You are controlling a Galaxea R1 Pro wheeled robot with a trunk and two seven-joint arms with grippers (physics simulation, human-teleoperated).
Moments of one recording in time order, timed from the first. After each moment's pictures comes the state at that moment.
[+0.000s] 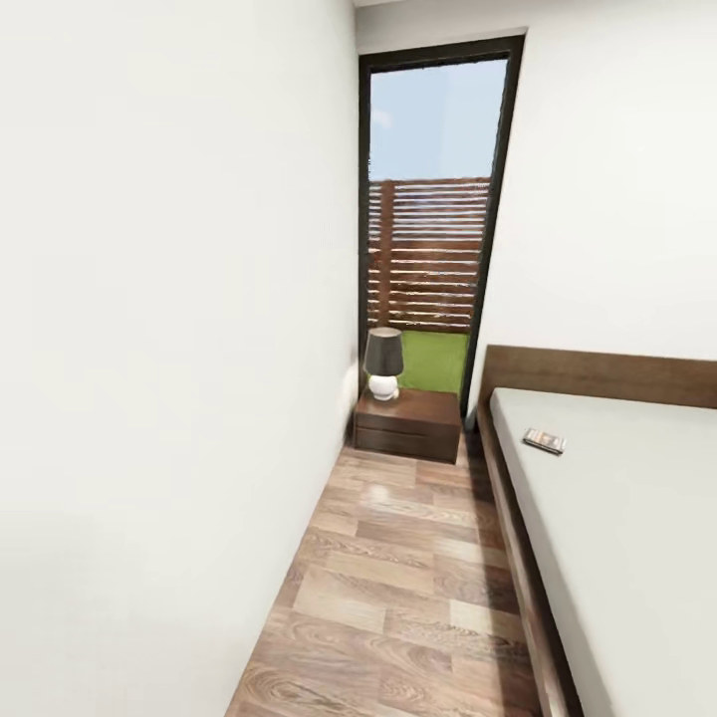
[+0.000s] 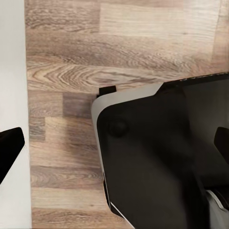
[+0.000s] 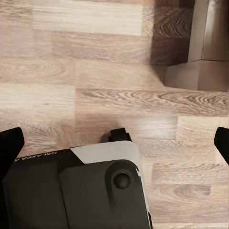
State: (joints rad) left arm -0.15 0.04 -0.30 -0.05 0.15 -0.05 -0.07; right arm -0.36 0.02 -0.09 -0.19 -0.07 0.25 -0.14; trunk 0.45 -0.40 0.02
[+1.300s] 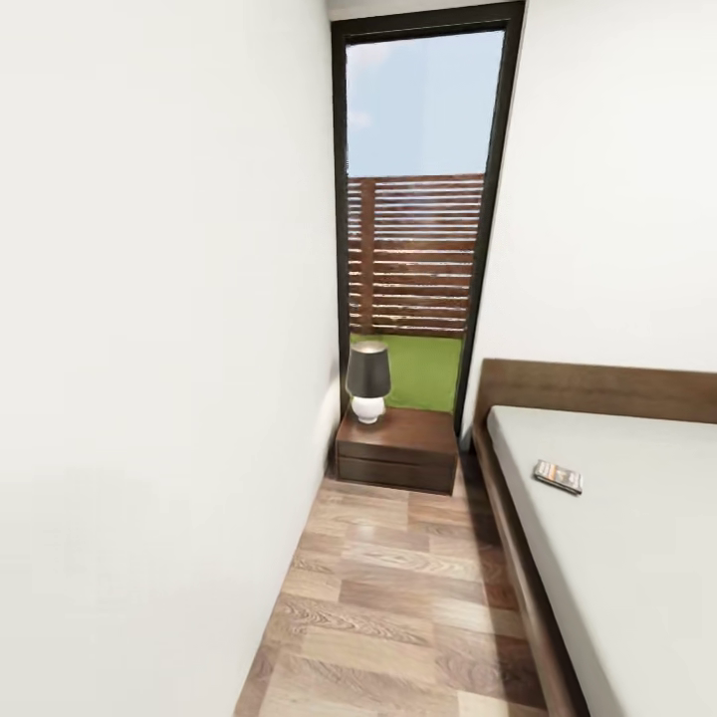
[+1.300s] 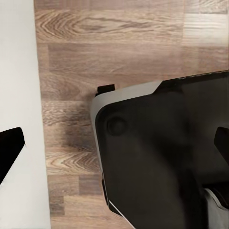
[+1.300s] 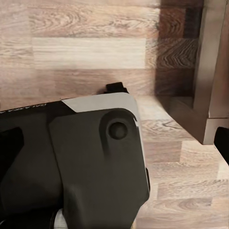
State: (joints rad) left arm -0.15 0.04 -0.30 -0.05 0.15 -0.04 -0.06; right arm -0.31 0.03 -0.10 0.02 -0.07 0.12 -0.14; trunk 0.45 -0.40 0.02
